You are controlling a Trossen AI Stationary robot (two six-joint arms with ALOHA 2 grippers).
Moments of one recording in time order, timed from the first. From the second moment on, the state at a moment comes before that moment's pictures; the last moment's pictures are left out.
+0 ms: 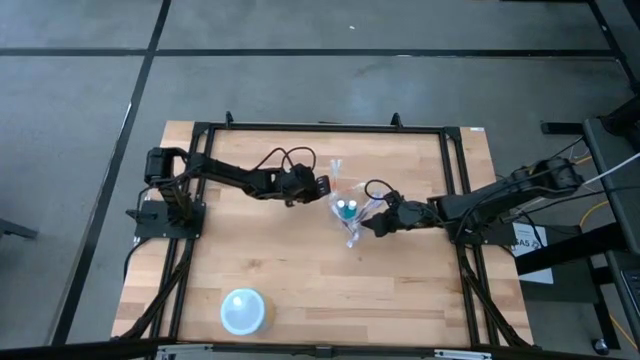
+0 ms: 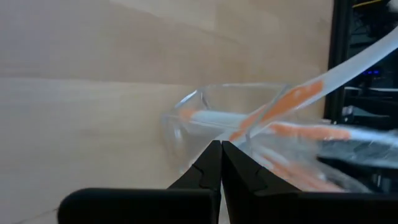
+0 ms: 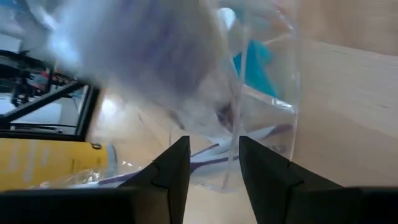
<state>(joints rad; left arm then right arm) 0.15 1.75 0.94 0.09 -0.15 -1.51 0.21 1.23 0.38 0.25 0.22 1.27</state>
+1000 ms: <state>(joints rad) 0.14 1.75 0.94 0.05 -0.17 -1.52 0.33 1.29 0.53 0.18 0.49 1.28</state>
